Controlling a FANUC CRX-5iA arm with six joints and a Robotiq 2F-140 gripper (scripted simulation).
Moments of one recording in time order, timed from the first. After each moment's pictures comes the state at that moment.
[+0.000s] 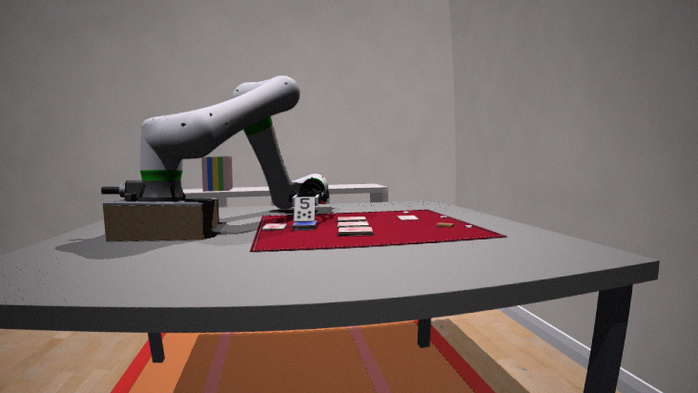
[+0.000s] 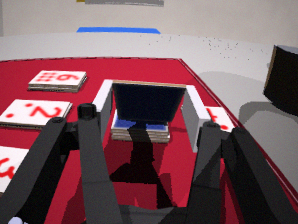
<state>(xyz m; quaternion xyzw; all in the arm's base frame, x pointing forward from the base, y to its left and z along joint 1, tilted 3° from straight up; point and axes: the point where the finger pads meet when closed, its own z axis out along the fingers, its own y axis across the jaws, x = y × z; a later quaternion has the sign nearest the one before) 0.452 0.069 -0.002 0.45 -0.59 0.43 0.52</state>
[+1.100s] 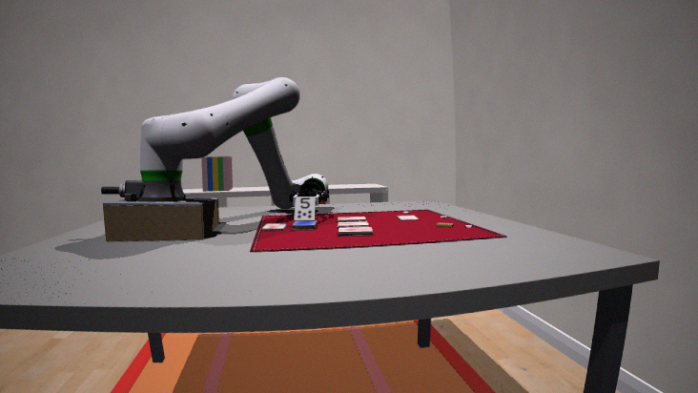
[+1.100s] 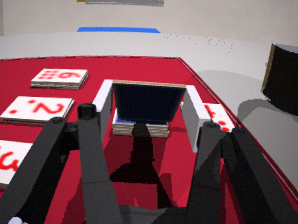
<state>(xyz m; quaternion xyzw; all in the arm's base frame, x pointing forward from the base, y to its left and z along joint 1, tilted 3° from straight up) 0.454 0.080 -0.002 0.45 -0.59 0.43 0.52</state>
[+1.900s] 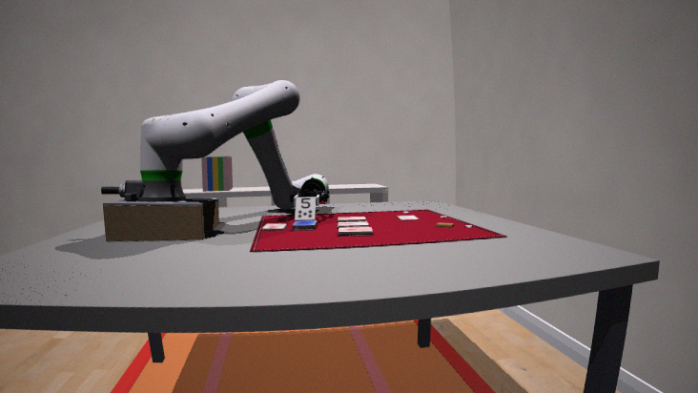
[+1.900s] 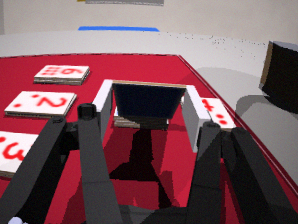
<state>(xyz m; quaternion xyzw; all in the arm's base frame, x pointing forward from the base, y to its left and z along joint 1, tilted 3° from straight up) 0.458 0.093 -0.004 0.45 -0.59 0.43 0.52</state>
